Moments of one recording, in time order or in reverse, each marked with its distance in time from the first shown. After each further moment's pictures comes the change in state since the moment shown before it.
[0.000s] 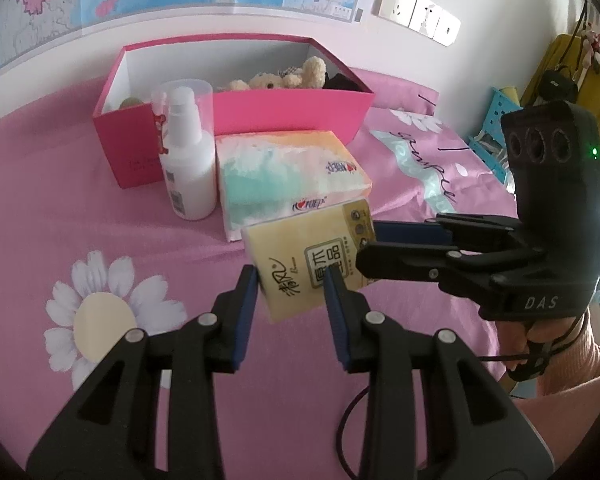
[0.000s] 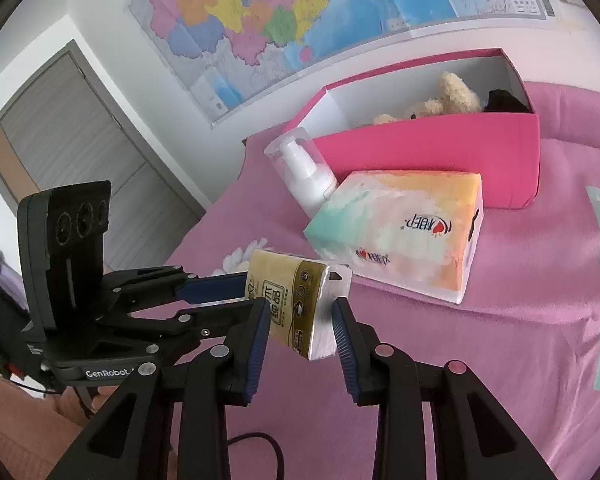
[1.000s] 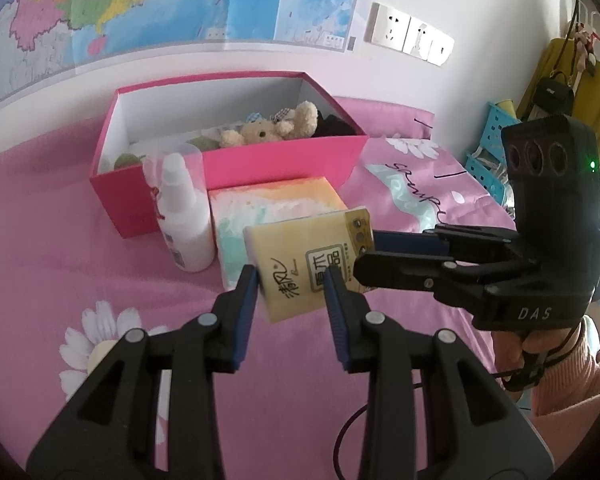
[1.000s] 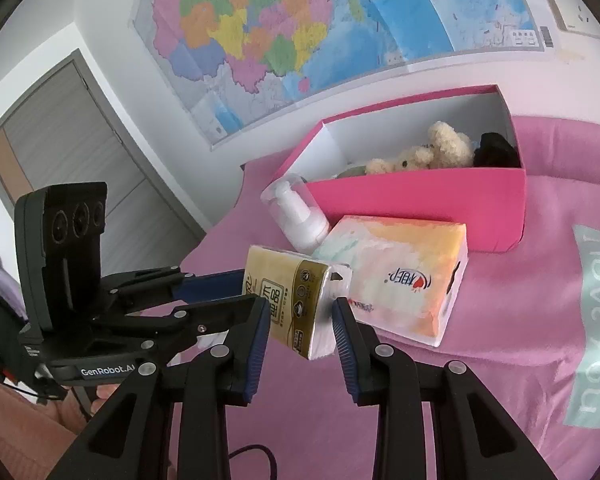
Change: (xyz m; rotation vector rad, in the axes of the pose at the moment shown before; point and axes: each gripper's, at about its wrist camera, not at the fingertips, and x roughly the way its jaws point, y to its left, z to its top) left arm -0.009 -0.010 0.026 0.033 -0.075 0.013; right arm -0.023 -0.009 0.018 -0.026 -0.064 -0.005
